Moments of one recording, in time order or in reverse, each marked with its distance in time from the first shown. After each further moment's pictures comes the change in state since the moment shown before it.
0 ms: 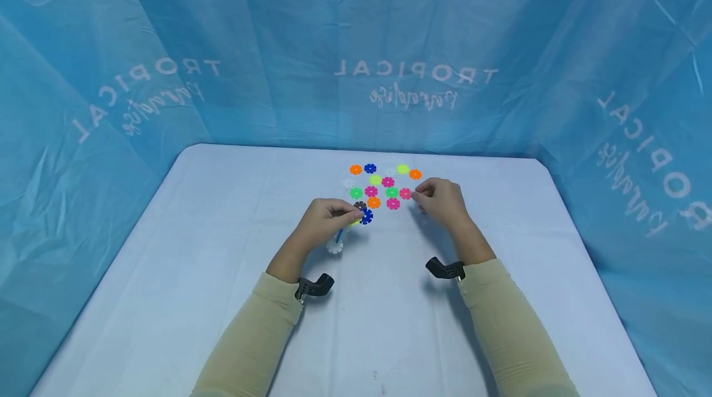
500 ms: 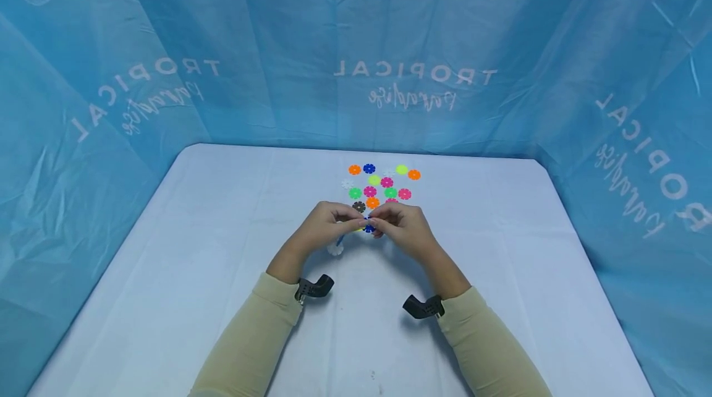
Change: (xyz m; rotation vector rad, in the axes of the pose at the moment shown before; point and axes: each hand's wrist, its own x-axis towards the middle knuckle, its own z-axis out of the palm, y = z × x) left_hand 0.000 0.002 0.003 -0.016 -0.127 0.058; right_hand -0.055 -0.030 0.053 0.383 -0.140 -0.503
